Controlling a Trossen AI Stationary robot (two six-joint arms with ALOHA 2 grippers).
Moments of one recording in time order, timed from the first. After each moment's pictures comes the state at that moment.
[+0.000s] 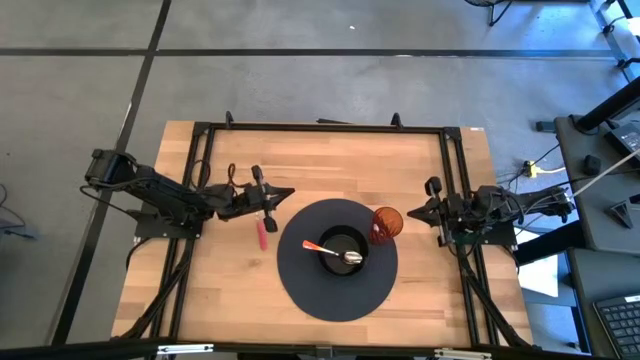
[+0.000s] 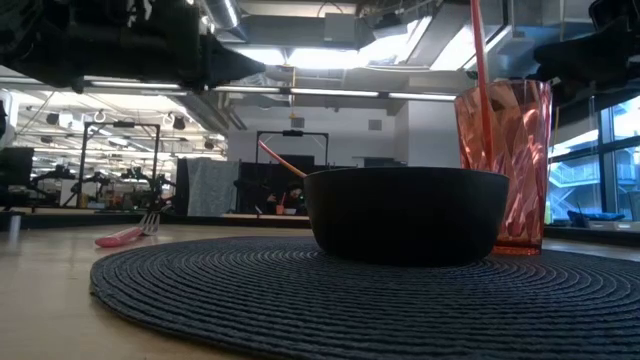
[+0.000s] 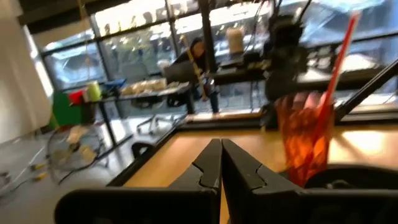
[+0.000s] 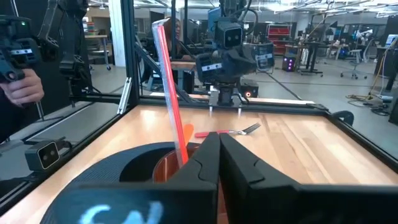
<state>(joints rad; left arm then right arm) -0.09 1.27 0.27 1.11 -0.43 0.19 0.21 0.00 0.09 -0.05 0.11 -0.03</state>
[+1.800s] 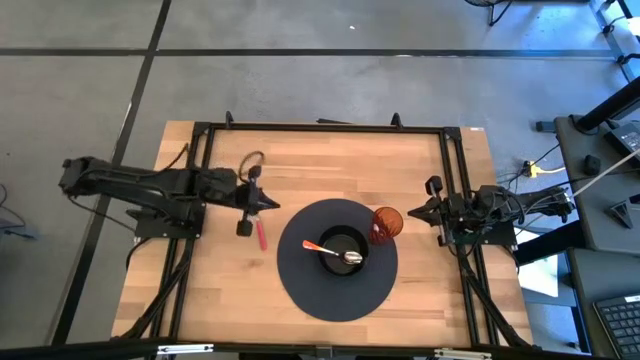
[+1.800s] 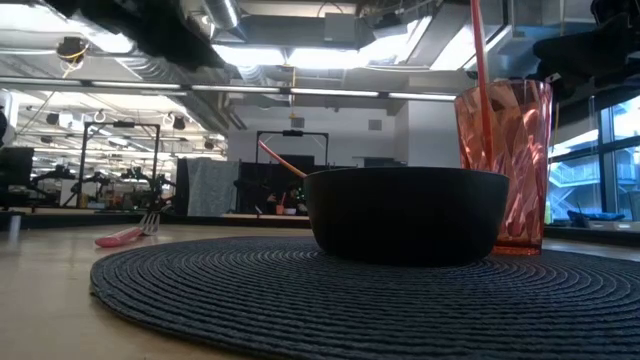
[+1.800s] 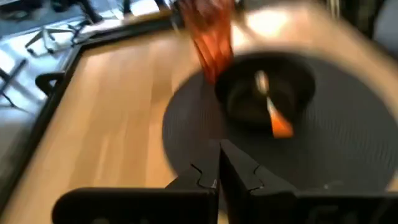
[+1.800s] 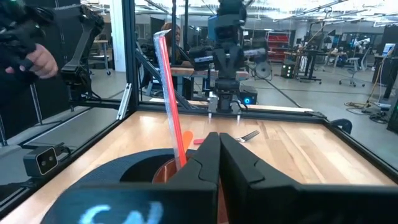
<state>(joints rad) -0.03 0.88 0.63 -0.22 -0.05 0.17 0.21 0.00 0.09 -0.02 0.11 -0.05</state>
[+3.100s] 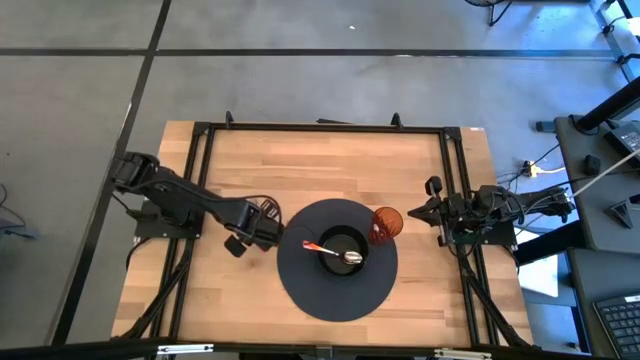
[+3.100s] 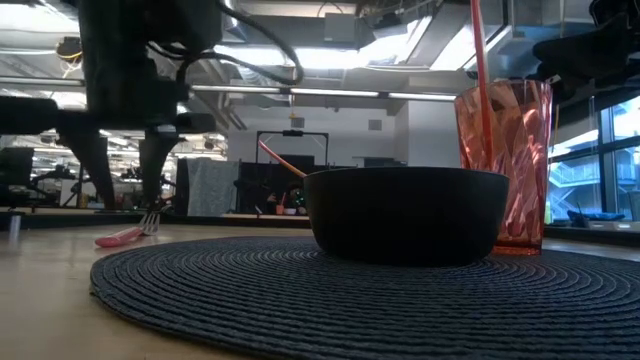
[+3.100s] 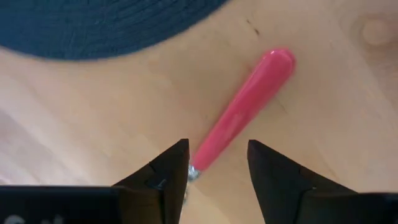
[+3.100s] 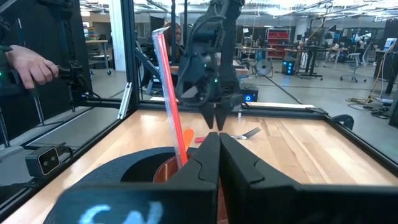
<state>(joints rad) -0.25 1.53 0.88 -0.85 -0.22 0.46 0.21 0.00 0.09 -0.03 0.11 -0.03</state>
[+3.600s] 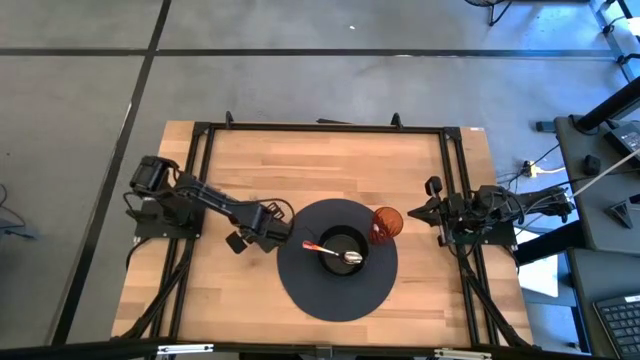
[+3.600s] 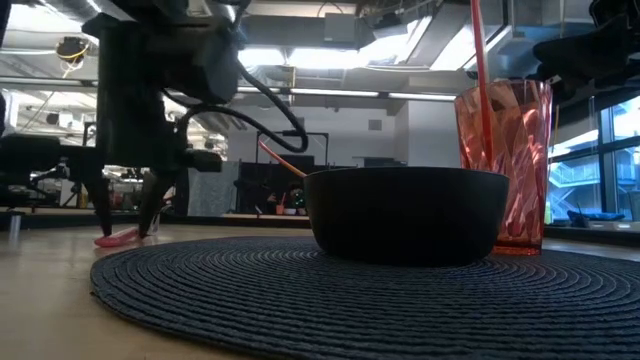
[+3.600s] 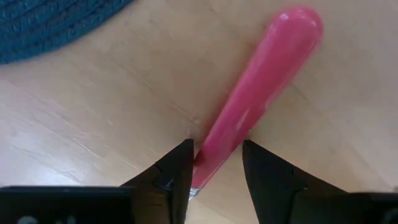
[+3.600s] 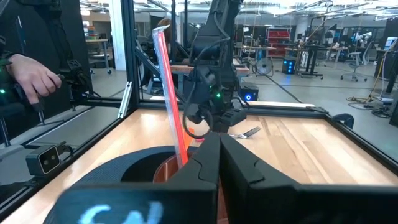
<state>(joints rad) -0.20 1.72 0.89 -0.83 -0.21 0.61 0.21 0.00 0.09 -0.04 0.11 -0.03</state>
